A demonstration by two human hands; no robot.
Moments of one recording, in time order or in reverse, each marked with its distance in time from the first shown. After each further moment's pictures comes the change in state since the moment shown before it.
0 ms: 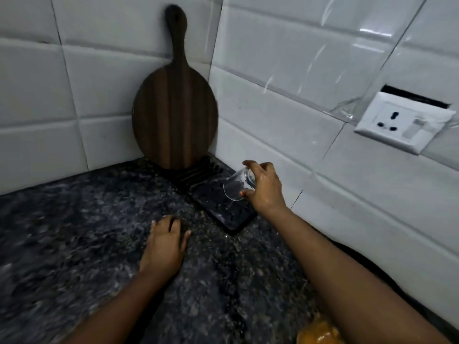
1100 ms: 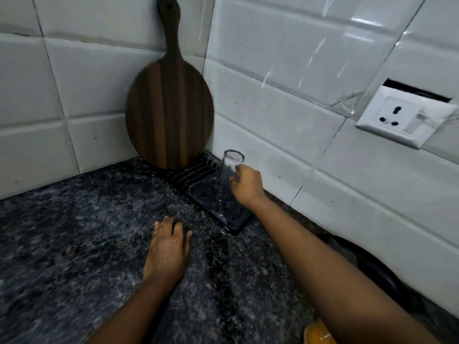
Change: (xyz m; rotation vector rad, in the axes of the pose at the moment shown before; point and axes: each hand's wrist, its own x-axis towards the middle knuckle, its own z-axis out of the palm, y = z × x) left_hand -0.002 -0.002 0.001 -0.015 0.015 0.038; right_hand 0.024 -0.024 0.034 0.000 -0.030 0.099
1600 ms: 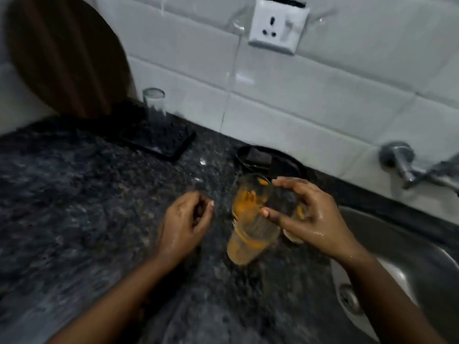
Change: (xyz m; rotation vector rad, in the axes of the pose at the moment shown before) left_hand -0.149 0.127 -0.045 -0.600 -0.050 0.445; right_hand -0.337 0.082 -0.168 0.156 0.127 0.095
